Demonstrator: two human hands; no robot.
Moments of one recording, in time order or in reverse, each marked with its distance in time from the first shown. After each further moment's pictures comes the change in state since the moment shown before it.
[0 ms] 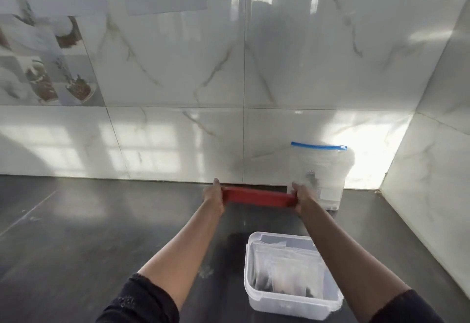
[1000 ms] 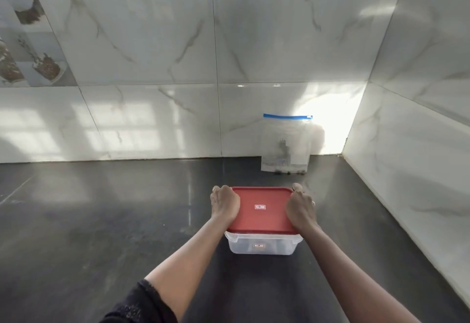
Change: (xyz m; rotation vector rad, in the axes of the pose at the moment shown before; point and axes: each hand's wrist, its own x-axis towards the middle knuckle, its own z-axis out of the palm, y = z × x) left_hand -0.141 -0.072 0.000 1.063 -0.076 0.375; right_hand -0.097 0.063 -0.106 -1.096 0.152 -0.444
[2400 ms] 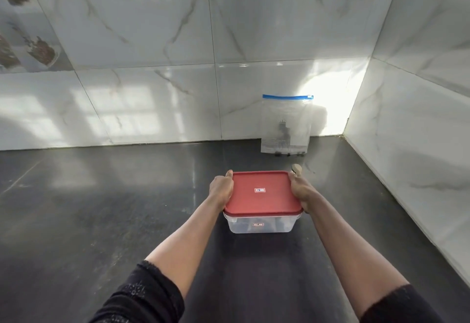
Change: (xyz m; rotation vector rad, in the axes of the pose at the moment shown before) left_hand 0.009 -0.025 0.011 -0.270 -0.187 -0.201; right_hand 0.030 0.034 0.021 0.651 -0.376 0.141
